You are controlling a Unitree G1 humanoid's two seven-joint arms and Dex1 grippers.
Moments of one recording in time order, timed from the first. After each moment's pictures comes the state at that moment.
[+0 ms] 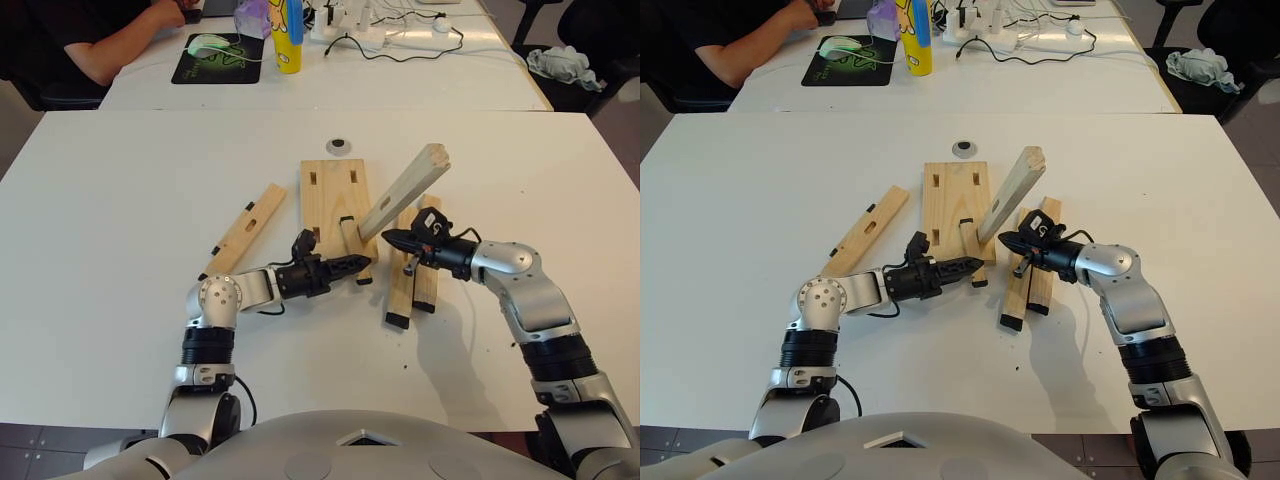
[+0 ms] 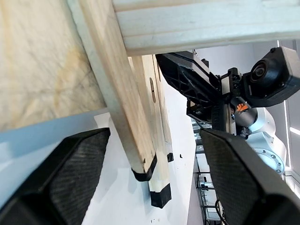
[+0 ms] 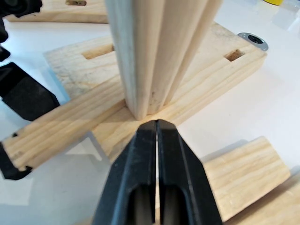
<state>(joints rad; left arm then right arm) -0.26 -0.02 0.07 0.13 -0.86 1.19 -0.38 -0.18 -0.57 0.14 -0.05 0.16 0.37 0.81</state>
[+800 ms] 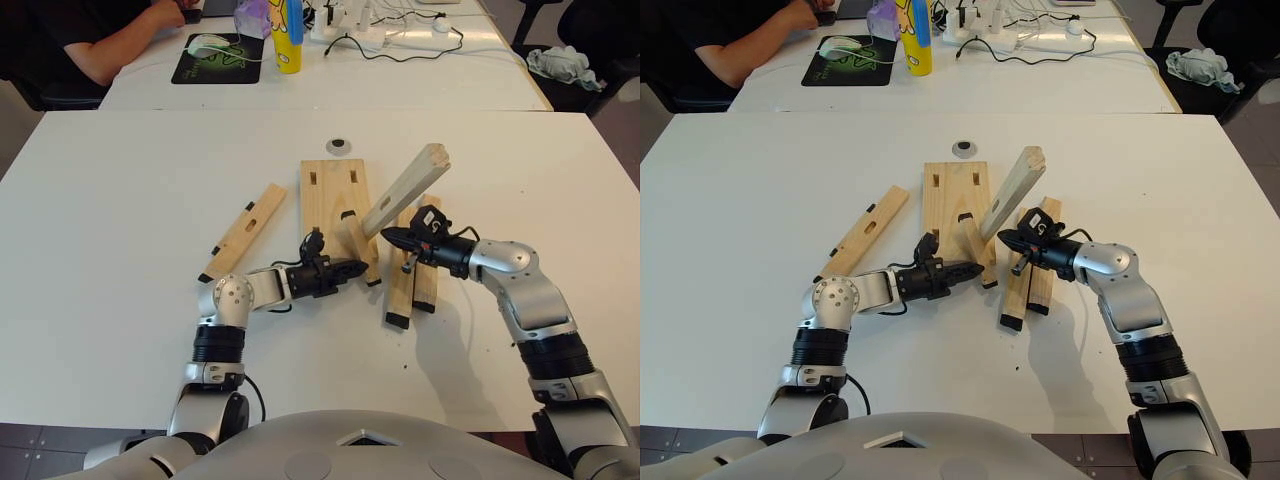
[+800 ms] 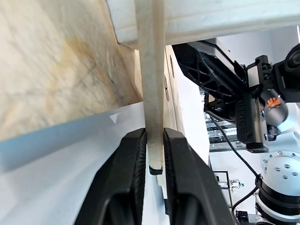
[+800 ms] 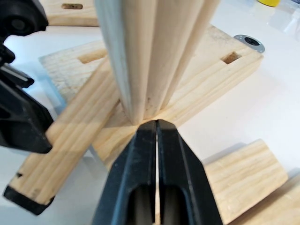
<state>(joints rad) -0.26 -0.05 0.05 0.14 -0.79 1.17 -0.35 -0.19 -0.56 0.14 -0.04 0.16 0.37 0.79</state>
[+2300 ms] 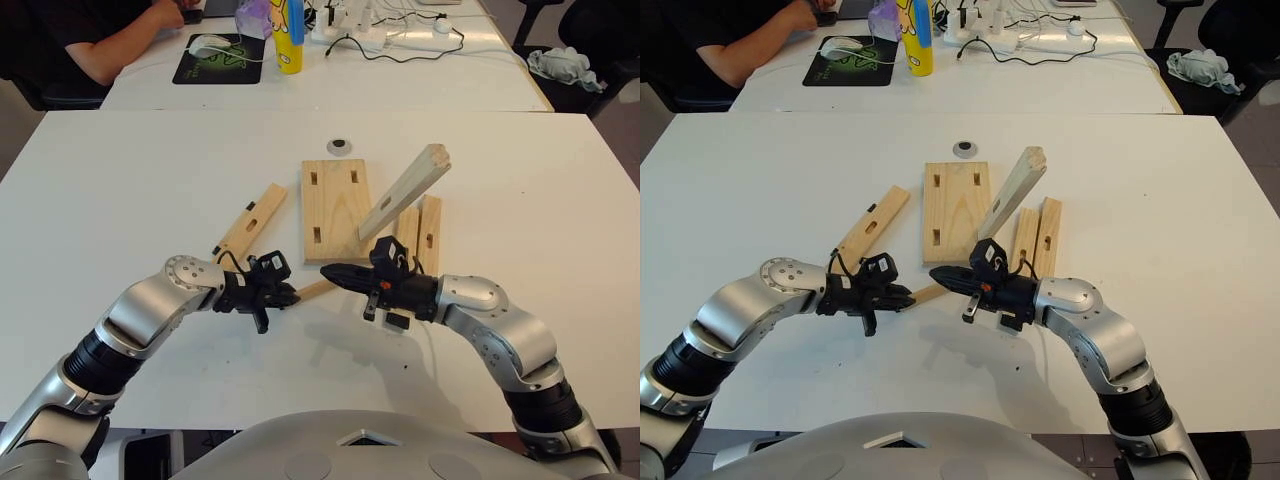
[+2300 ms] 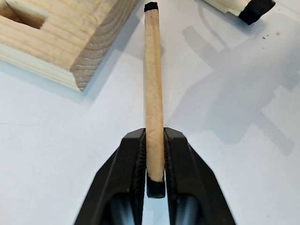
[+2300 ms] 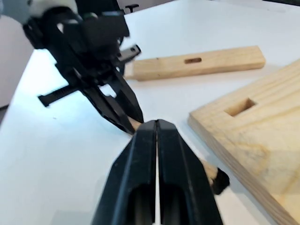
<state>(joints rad) -0.20 0.73 -0.45 -0.41 -0.33 0.85 -0.72 -0.02 -0.51 0.28 -0.42 0.36 0.57 0.74</state>
